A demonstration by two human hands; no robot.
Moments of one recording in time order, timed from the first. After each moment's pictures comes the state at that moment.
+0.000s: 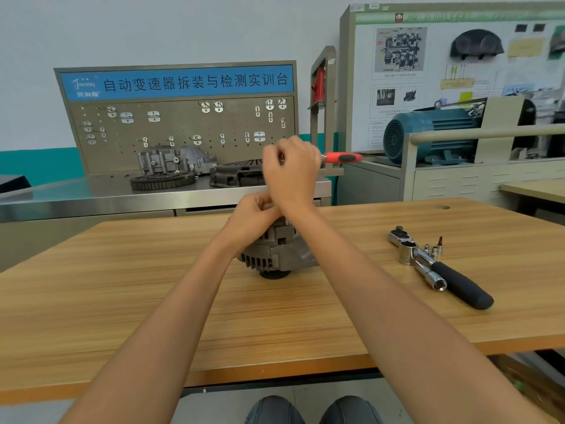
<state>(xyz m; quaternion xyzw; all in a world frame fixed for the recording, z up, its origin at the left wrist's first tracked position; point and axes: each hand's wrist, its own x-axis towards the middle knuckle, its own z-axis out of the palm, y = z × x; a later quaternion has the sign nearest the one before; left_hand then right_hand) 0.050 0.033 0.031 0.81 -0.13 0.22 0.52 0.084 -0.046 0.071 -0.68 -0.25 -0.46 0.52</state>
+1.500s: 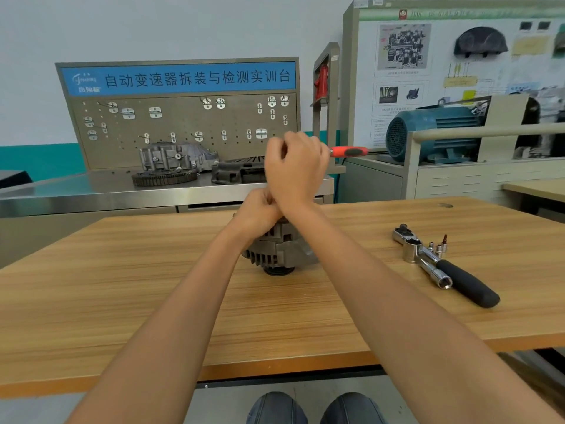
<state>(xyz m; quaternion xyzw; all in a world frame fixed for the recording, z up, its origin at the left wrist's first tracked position) 0.052 0.032 0.034 0.83 -0.11 0.22 0.50 0.089 -0.033 0.070 -0.65 -0.22 -0.54 0.48</state>
